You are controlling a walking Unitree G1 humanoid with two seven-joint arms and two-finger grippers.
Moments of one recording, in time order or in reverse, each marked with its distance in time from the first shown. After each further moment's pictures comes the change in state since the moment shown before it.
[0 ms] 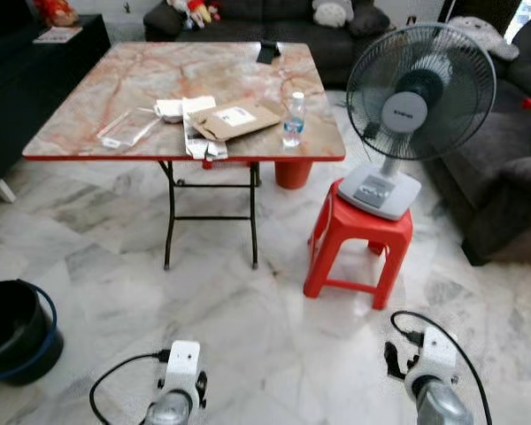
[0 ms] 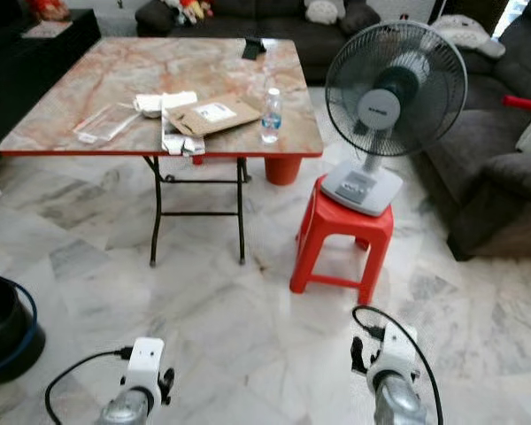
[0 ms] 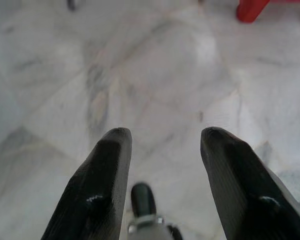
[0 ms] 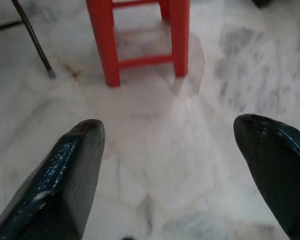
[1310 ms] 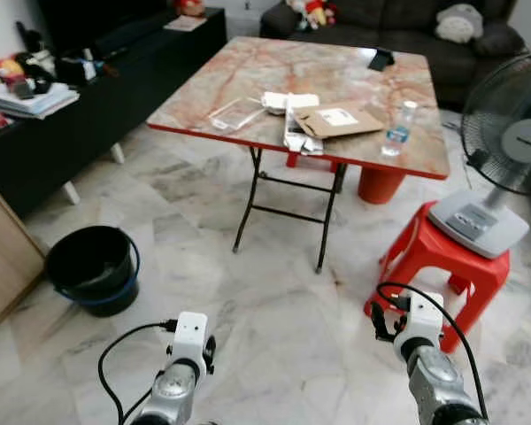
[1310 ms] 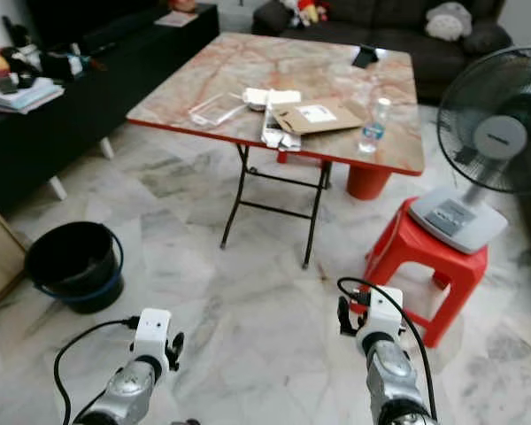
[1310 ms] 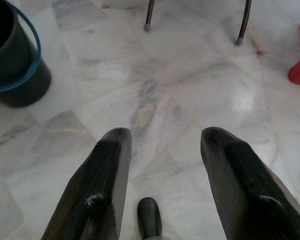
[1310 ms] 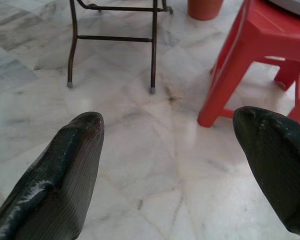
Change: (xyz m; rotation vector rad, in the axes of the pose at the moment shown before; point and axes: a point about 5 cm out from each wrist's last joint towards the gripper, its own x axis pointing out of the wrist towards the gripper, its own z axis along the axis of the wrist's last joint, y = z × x) left arm 0.006 -0.005 0.031 0.013 -0.135 -0.038; right arm 0.007 0.020 0.031 -0.047 -0.129 0.109
